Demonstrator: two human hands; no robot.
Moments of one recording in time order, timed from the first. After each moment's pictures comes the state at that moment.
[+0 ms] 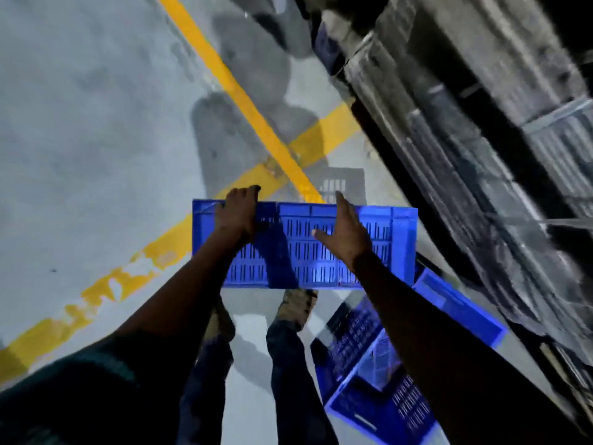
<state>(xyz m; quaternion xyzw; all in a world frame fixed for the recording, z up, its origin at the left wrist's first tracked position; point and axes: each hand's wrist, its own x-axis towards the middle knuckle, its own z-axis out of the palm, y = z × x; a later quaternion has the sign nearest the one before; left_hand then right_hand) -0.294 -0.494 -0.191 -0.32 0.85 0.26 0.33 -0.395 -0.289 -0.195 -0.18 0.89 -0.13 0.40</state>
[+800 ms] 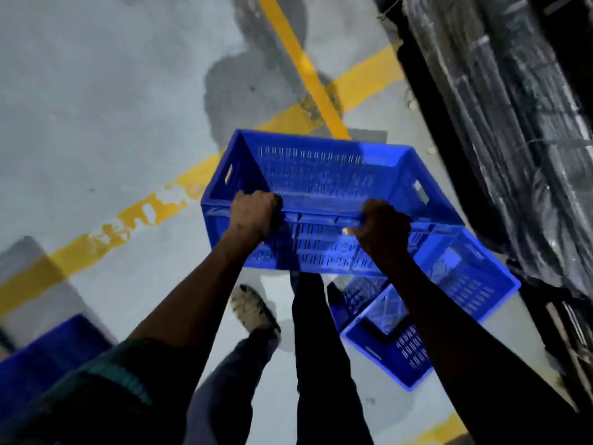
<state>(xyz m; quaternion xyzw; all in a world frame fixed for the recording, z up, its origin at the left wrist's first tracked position) -0.144 -0.448 -0.148 -0.23 0.89 0.16 0.35 -0.276 -0.245 -0.143 -0.27 0.92 0.03 0.28</state>
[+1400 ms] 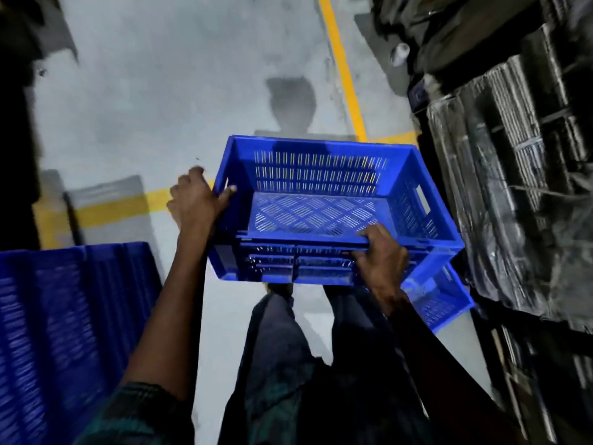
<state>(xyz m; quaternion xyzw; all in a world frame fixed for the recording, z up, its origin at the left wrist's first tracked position) 0.178 -0.474 0.166 -0.67 0.70 0.25 0.07 -0.046 -0.220 0.151 -0.39 0.90 -0.10 0.14</state>
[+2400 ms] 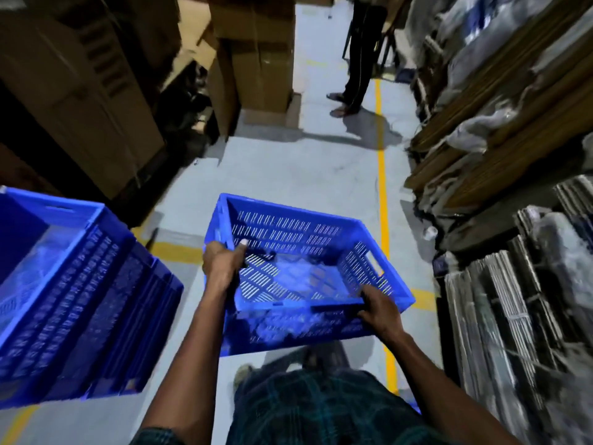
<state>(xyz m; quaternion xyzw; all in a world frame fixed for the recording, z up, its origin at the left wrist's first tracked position) 0.242 -0.334 0.328 -0.79 0.39 0.40 -0.25 -0.080 -0.225 0.249 -0.62 0.73 -0.10 0.27</state>
